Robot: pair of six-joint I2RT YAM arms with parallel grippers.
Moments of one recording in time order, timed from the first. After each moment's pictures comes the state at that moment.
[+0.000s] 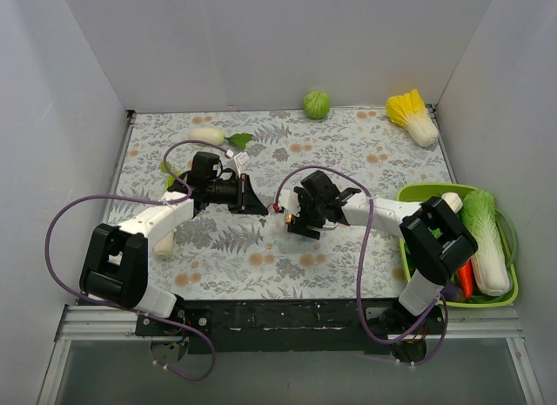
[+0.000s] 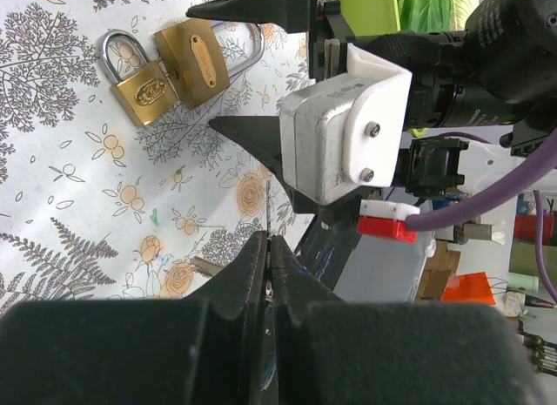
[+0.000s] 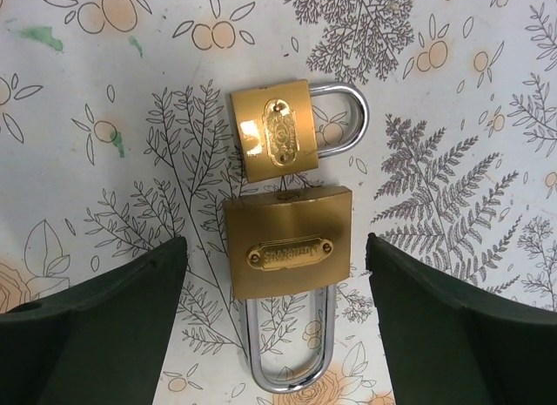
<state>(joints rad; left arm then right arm) -0.35 1.46 0.88 -0.16 0.88 -0.47 0.74 1.67 0.95 -0.26 -0.17 -0.71</state>
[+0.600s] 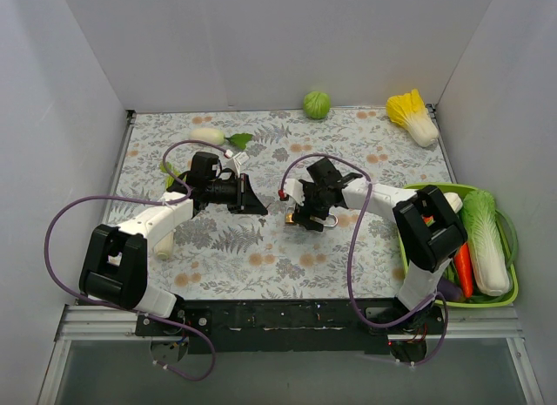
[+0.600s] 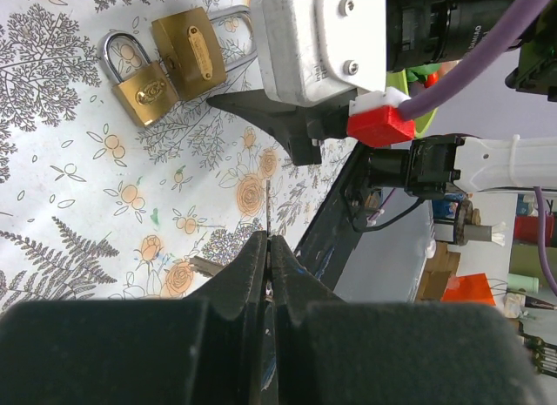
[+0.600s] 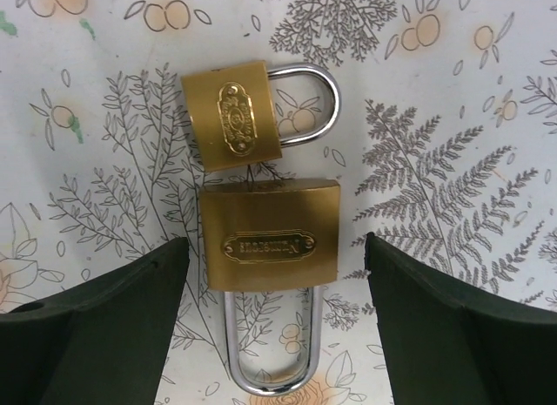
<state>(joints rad) -0.34 1.45 0.87 -0.16 0.88 -0.47 0.63 1.77 1.08 -0.38 -0.31 -0.74</state>
